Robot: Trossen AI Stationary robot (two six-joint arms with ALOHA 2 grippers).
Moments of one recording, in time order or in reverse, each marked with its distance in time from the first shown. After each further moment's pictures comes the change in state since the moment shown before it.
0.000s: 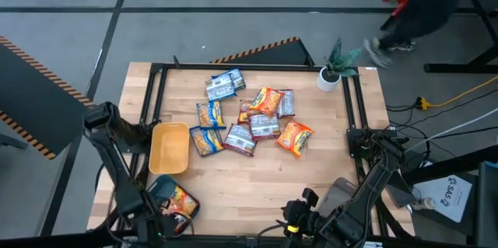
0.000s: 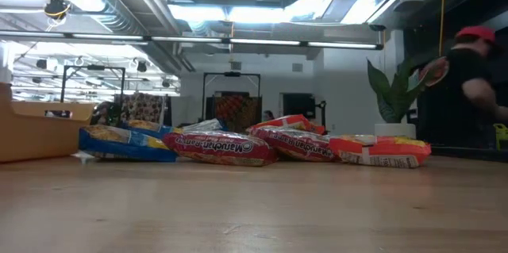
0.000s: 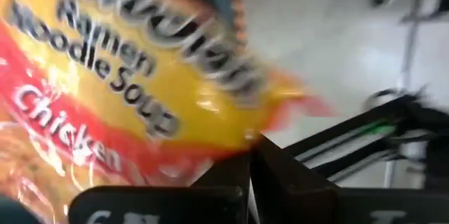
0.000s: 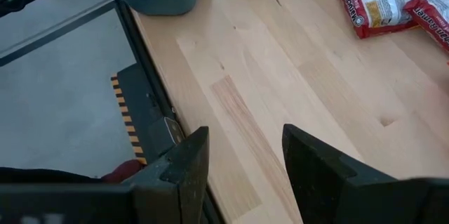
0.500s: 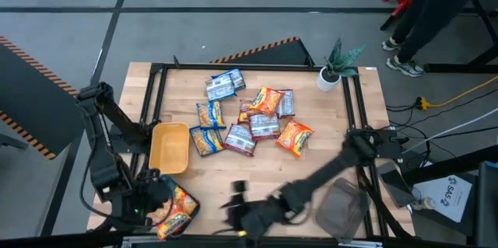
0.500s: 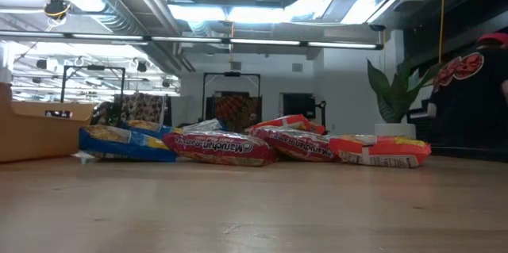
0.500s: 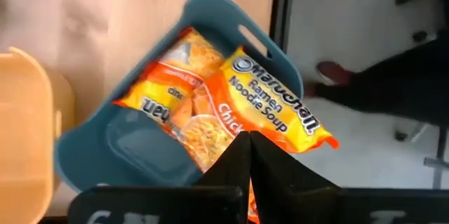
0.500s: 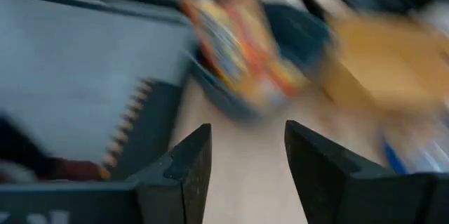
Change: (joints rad) left arm -0.027 -0.268 0.052 -0.309 -0.444 -0.271; right arm -0.279 0.170 0.001 0.746 -0.263 -1.140
